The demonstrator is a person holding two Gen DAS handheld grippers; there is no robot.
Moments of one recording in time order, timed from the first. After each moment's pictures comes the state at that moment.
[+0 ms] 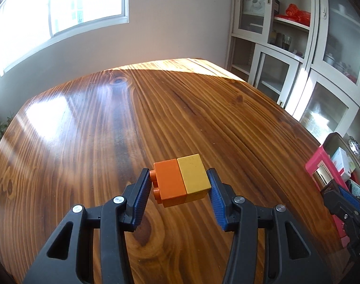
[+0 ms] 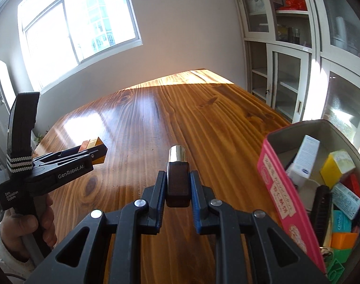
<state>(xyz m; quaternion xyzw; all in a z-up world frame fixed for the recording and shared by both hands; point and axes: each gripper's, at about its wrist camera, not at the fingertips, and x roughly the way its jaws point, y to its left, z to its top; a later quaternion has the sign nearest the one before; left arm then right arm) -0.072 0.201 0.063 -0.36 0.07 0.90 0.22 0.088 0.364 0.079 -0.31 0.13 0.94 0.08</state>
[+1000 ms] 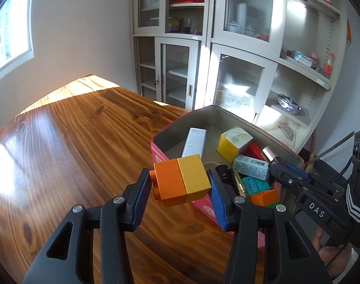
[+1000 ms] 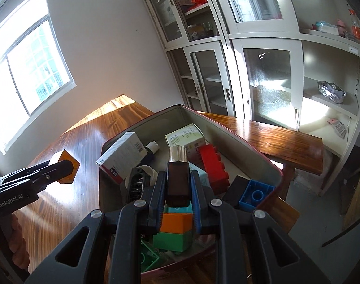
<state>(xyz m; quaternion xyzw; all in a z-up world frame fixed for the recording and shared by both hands) 0.075 0.379 0.099 -0.33 0.15 0.82 0.44 0.230 0.524 0.064 -0.26 0.23 0.91 0.23</state>
